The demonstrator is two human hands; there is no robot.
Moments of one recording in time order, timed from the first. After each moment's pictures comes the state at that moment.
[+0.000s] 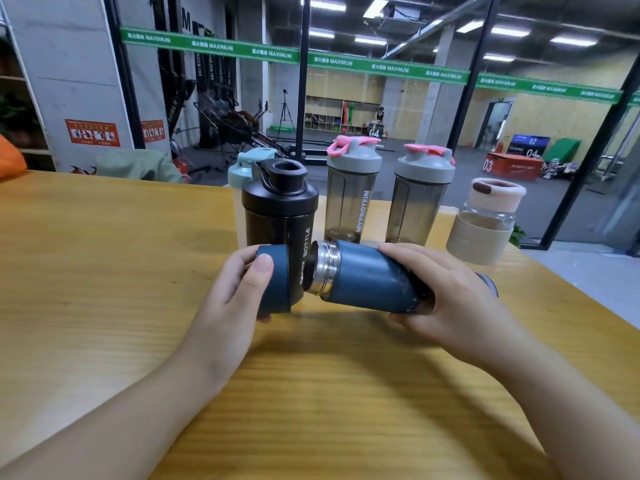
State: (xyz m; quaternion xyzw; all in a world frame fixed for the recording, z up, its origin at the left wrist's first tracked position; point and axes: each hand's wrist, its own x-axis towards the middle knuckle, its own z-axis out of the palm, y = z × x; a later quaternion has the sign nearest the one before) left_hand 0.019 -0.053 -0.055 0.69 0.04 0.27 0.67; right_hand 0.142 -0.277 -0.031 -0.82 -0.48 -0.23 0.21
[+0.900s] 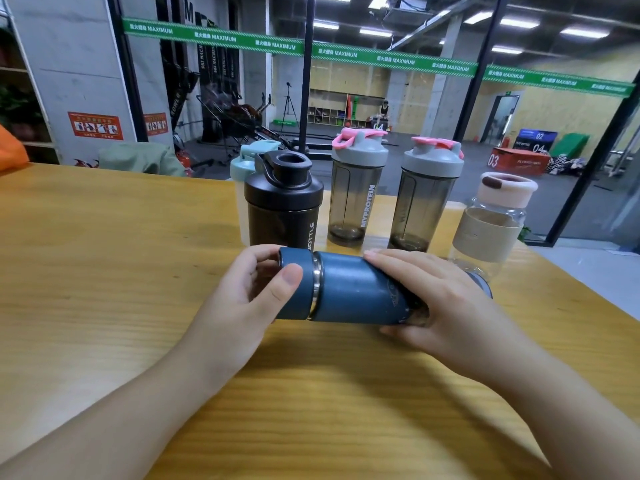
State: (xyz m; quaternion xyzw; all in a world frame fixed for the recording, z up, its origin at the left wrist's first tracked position) left_hand 0.016 -0.055 -0.050 0.72 0.01 0.26 0.65; right_hand 0.133 -0.268 -0.035 -0.80 -0.52 -0.22 0.19
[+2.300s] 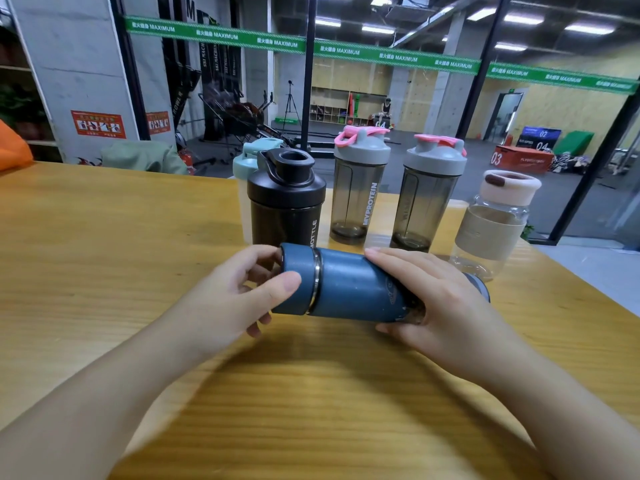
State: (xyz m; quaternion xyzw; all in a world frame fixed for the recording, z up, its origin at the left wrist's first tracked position) left_hand 0.011 -0.036 -0.038 0.79 0.04 0.16 0.59; right_hand 0.136 -0.263 -0.044 -0.79 -0.52 -0.24 0.22
